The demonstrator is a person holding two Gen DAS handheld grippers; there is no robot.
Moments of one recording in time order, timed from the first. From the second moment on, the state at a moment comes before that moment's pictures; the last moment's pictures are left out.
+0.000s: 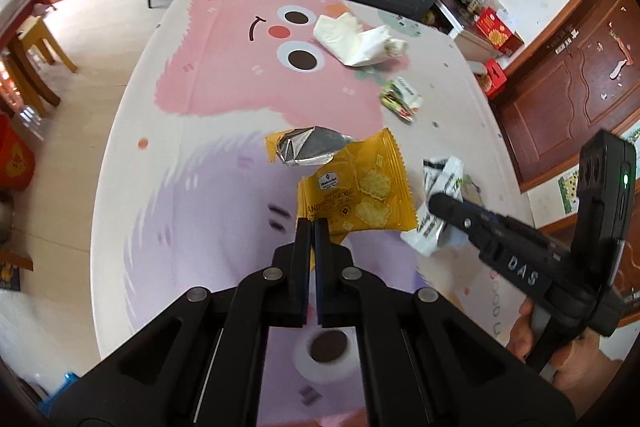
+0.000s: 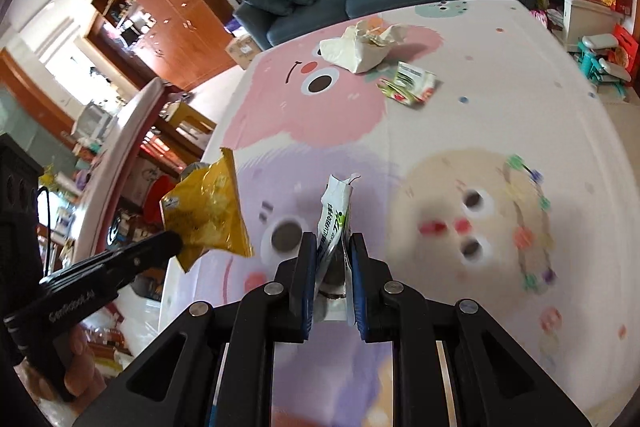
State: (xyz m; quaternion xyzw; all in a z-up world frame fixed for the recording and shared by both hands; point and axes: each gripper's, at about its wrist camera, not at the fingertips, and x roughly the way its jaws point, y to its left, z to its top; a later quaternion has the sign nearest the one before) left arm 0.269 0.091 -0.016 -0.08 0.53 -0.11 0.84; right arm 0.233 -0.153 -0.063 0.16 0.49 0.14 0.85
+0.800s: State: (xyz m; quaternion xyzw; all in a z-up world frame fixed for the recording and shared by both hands) left arm -0.006 -0.013 0.031 -0.09 0.49 -0.08 0.86; right arm -0.017 -0.243 -0.064 0.17 0.51 0.18 0.82
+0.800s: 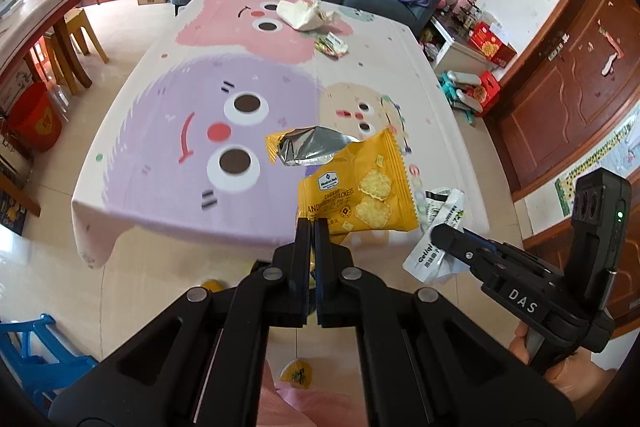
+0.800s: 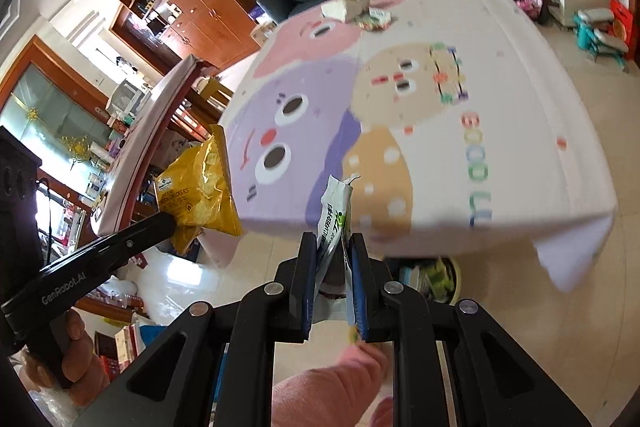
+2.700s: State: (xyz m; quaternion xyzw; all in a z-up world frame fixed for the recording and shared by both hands) left arm 0.017 -0.031 -0.481 0.00 0.65 -0.09 0.76; right arm -0.011 -0.230 -0.559 0.19 0.62 0.04 0.76
